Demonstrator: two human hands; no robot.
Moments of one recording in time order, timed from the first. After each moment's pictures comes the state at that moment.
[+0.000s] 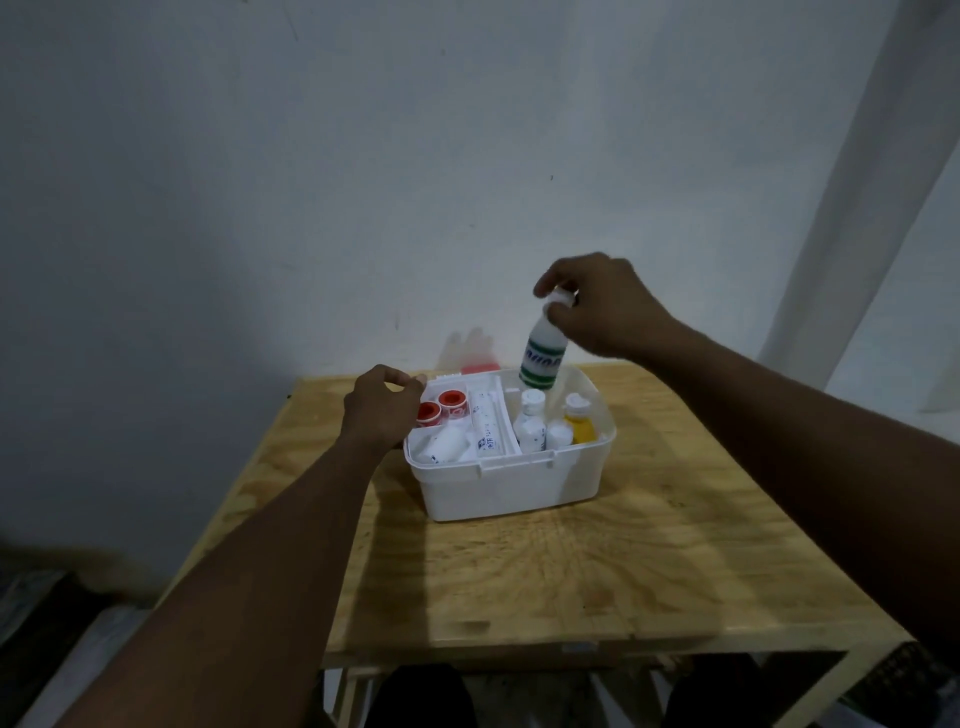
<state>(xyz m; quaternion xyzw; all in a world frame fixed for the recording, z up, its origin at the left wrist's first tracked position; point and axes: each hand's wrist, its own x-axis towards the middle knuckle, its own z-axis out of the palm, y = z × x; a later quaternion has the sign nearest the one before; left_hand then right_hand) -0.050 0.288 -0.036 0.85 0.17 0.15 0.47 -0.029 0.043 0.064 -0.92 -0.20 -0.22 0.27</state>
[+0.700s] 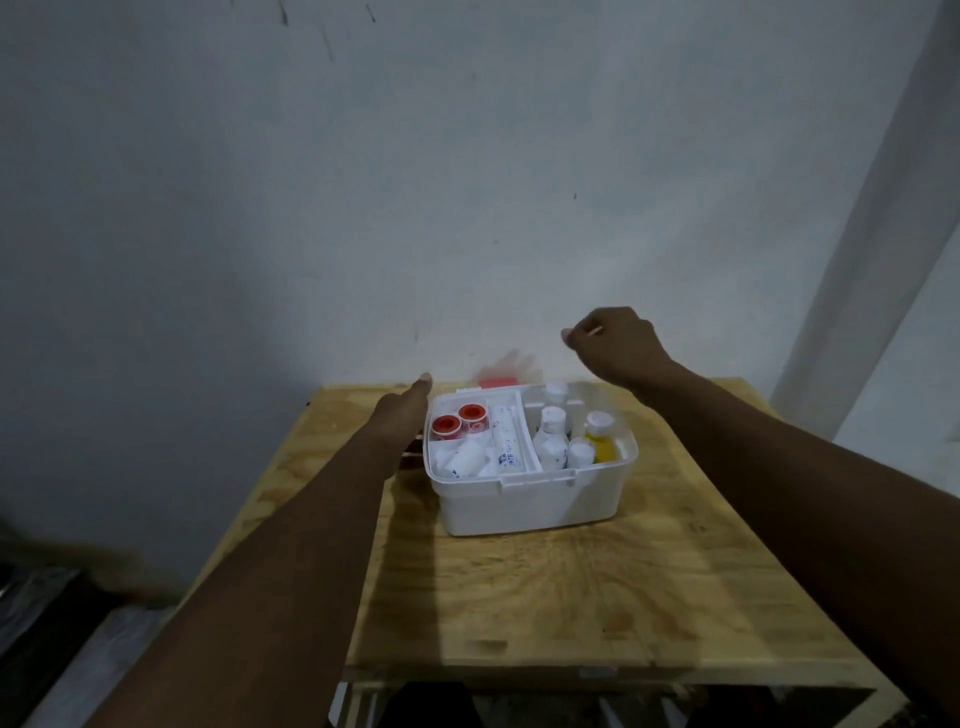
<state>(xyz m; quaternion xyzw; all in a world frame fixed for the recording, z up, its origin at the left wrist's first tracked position) -0.048 0.294 -0.029 0.76 0.24 -0.02 0.60 -0.011 0.050 0.033 -0.92 -0.04 -0.12 0.37</state>
